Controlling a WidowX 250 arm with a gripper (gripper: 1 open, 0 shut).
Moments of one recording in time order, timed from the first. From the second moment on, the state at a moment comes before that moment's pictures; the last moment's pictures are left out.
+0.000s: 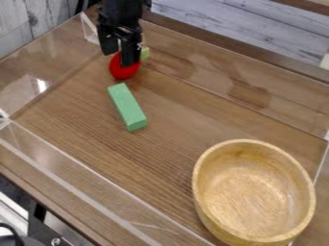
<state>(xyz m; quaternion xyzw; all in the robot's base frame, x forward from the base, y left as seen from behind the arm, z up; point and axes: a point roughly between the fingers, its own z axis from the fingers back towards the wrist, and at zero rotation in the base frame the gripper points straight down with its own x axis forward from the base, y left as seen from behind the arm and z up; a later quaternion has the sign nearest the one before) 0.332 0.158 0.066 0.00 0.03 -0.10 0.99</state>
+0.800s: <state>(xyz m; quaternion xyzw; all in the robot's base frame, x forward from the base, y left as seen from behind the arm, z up) 0.336 0.164 0.061 -0.01 0.03 -0.09 1.00</state>
